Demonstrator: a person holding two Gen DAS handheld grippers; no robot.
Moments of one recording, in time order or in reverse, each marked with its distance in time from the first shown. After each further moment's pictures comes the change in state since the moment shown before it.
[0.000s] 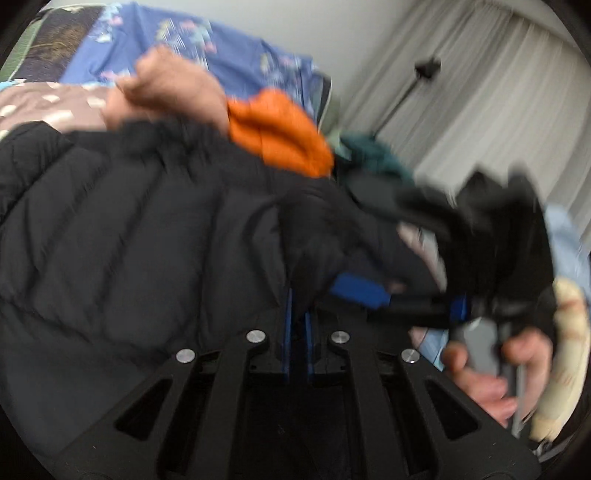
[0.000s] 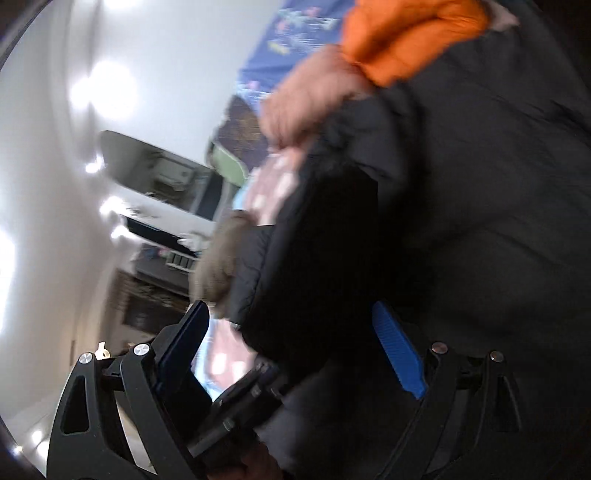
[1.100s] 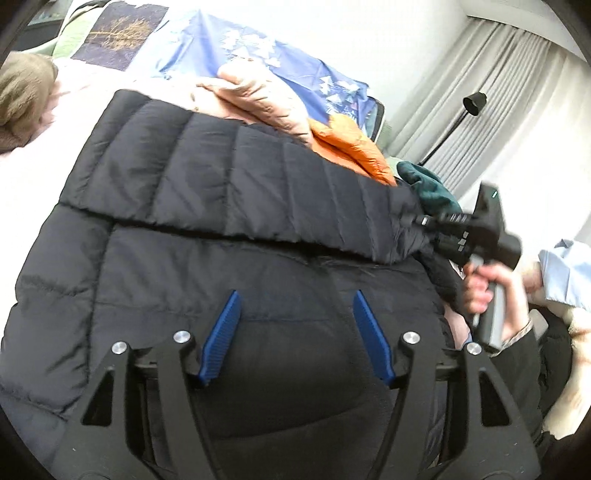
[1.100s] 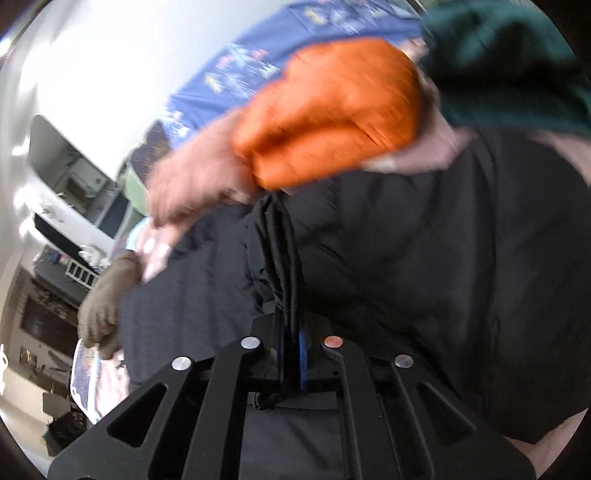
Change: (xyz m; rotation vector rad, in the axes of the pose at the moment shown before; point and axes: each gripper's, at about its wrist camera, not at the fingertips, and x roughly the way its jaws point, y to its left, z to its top) left arm -0.062 0.057 -0.017 -0.142 -0.118 0.141; right arm -0.037 -0.056 0.076 -0.121 -0.149 -0.436
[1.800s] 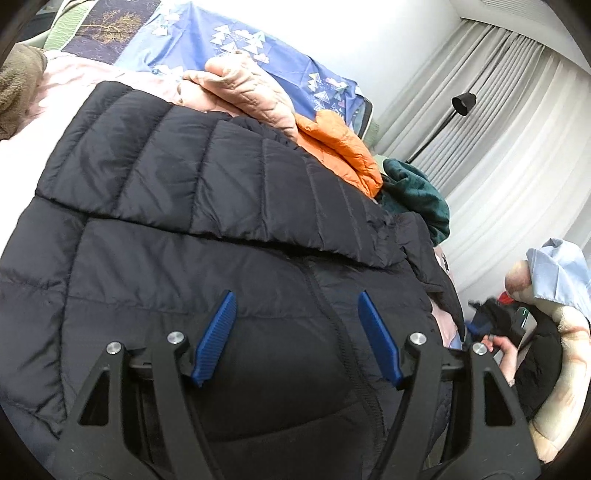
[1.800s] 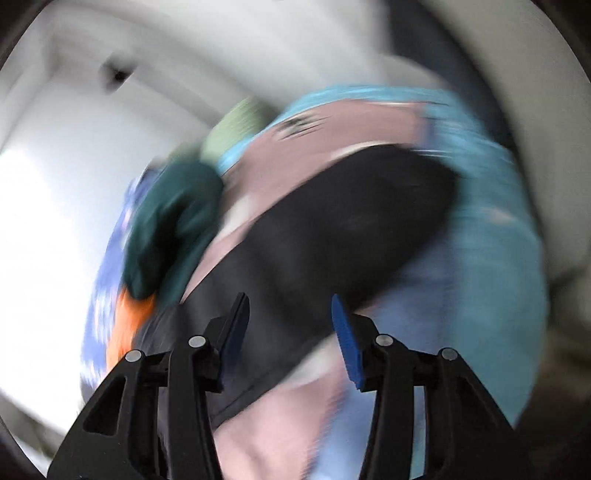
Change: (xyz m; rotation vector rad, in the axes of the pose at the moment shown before) left arm 0.011 -0.005 -0.001 0.002 0.011 -0.070; right arm -0.202 -0.229 -0.151 0.816 -0.737 -0.305
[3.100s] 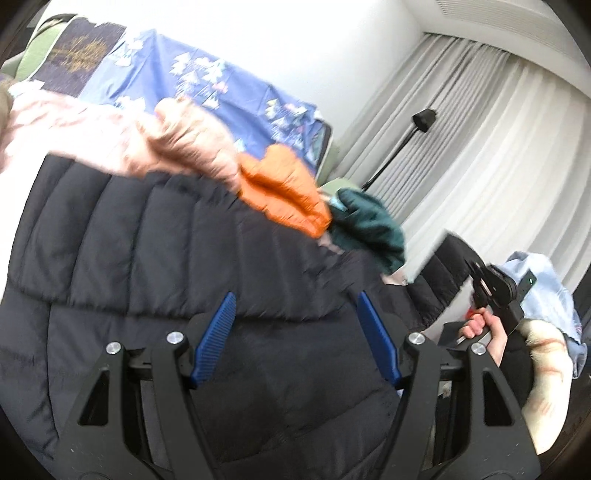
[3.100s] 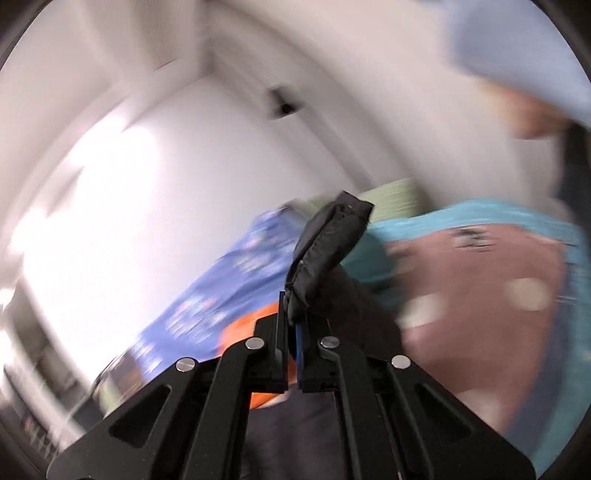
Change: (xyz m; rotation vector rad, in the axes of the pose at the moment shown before) left arm -0.021 -0.052 0.050 0.066 -0.102 -0.138; right arm -0.061 0.187 -0.026 -0.469 -0.156 0.510
